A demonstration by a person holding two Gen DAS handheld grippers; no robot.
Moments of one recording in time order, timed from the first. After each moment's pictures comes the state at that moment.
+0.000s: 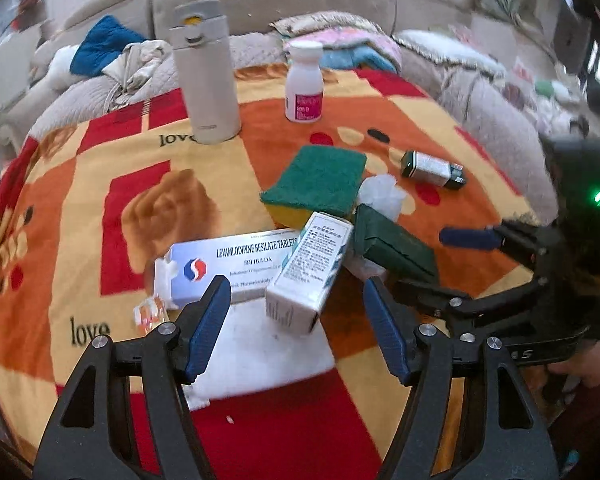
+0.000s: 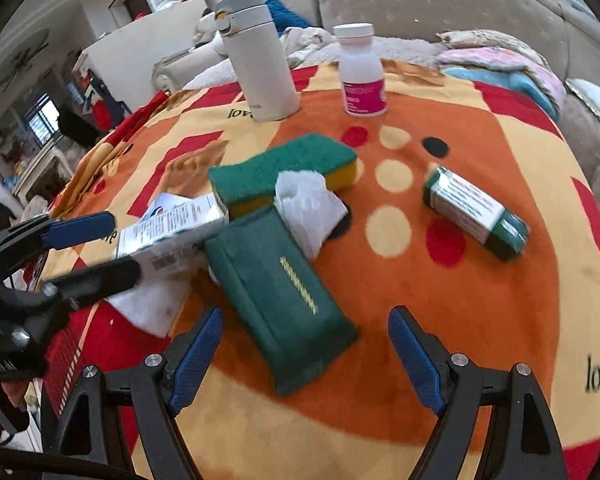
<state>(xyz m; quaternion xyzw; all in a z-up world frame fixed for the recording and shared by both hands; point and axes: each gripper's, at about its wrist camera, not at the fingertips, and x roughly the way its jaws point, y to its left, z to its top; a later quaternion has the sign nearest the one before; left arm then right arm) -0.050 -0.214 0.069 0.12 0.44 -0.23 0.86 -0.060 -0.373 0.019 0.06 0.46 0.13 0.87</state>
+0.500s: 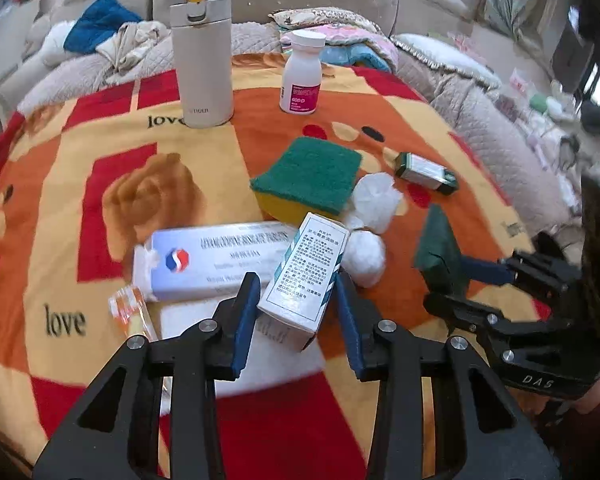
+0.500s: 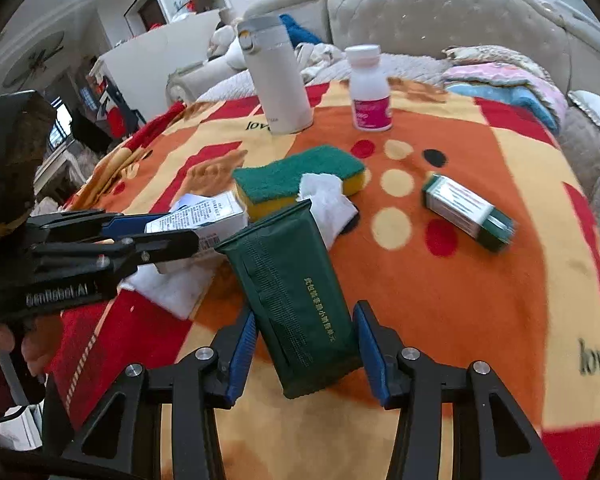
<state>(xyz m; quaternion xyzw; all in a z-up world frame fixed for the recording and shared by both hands) -0.049 -0.204 0.069 0.05 0.47 -0.26 0.84 -0.109 -0.377 0.037 0.07 0.43 0.13 0.89</state>
